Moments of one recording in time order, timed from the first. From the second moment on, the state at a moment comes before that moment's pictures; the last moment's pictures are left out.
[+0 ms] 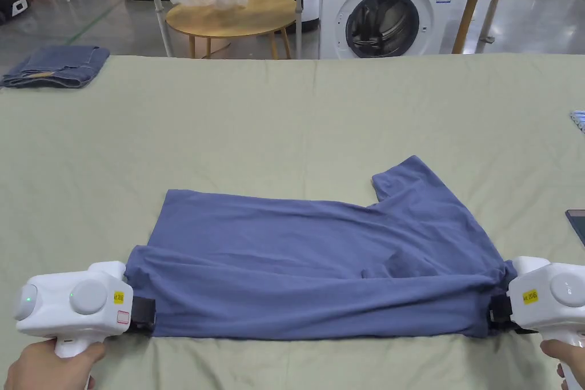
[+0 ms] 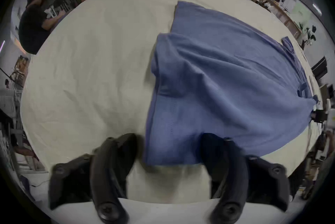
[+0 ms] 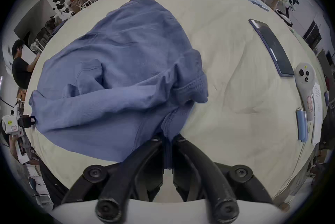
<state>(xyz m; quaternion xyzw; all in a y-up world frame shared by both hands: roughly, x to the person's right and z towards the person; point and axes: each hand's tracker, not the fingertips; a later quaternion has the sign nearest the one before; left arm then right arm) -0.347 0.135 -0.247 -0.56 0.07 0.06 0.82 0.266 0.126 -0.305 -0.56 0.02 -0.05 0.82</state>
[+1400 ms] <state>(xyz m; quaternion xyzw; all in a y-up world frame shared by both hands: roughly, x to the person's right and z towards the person) -0.364 0.252 -0.166 -0.44 -0.03 0.12 0.89 0.302 0.243 -0.204 -0.45 0.05 -0.11 0.89</state>
